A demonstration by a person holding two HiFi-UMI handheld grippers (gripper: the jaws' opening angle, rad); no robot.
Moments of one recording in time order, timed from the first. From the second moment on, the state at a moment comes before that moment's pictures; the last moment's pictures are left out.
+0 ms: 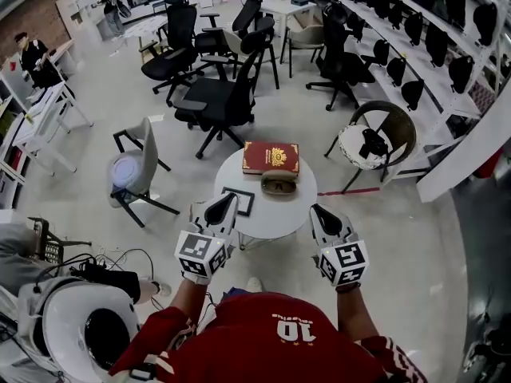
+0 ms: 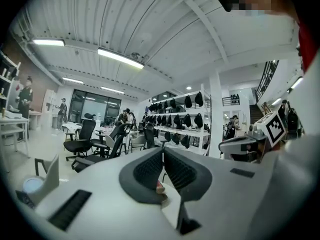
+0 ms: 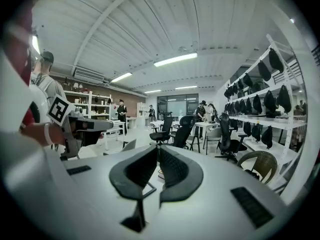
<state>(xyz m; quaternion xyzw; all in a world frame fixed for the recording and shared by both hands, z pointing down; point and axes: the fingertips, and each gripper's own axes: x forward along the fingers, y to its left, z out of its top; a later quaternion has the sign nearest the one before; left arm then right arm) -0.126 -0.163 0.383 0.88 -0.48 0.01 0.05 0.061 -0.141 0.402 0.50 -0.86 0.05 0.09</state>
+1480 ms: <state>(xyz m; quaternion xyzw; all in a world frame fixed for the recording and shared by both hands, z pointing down) -0.129 -0.329 0.412 0.87 -0.50 0.01 0.05 0.045 -0.329 0.411 0.45 -0.89 0.03 0.09</state>
